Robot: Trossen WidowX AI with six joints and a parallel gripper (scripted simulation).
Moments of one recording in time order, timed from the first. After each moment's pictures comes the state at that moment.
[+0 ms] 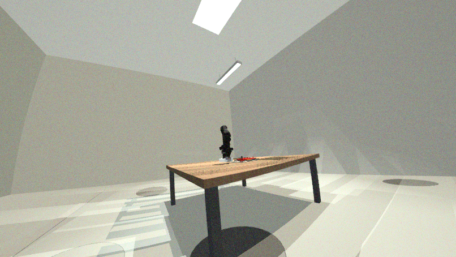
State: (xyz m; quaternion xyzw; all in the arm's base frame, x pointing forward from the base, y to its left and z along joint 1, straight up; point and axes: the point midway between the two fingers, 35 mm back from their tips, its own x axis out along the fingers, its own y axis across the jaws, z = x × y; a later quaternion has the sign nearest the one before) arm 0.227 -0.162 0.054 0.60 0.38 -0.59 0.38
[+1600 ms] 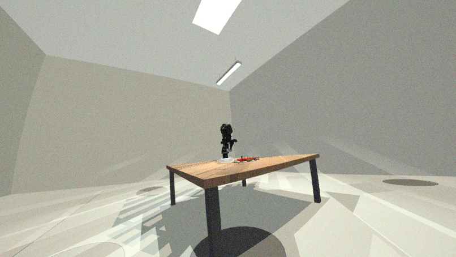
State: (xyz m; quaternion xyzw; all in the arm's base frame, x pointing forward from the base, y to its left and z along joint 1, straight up) arm 0.239 -0.149 0.136 0.47 0.52 -0.47 0.54
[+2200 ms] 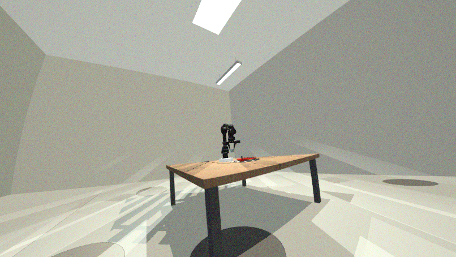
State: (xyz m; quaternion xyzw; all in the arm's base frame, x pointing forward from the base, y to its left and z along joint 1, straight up) arm 0.261 -0.130 0.127 0.28 0.64 -0.28 0.66
